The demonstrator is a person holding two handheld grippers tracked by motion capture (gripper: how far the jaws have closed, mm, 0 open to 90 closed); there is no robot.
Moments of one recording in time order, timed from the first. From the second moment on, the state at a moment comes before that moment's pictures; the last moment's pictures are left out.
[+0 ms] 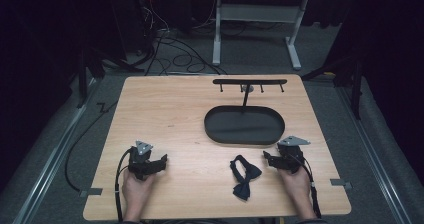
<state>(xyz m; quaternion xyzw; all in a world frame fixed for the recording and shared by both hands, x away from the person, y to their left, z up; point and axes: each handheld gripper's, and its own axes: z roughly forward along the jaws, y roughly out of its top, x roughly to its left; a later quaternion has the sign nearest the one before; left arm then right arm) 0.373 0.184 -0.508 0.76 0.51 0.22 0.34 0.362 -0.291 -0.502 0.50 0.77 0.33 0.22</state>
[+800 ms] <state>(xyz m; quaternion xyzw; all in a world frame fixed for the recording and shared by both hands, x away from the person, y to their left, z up) 0.373 0.184 -0.508 0.76 0.51 0.22 0.34 0.351 -0.295 -0.493 0.51 0.75 0.35 0.22</state>
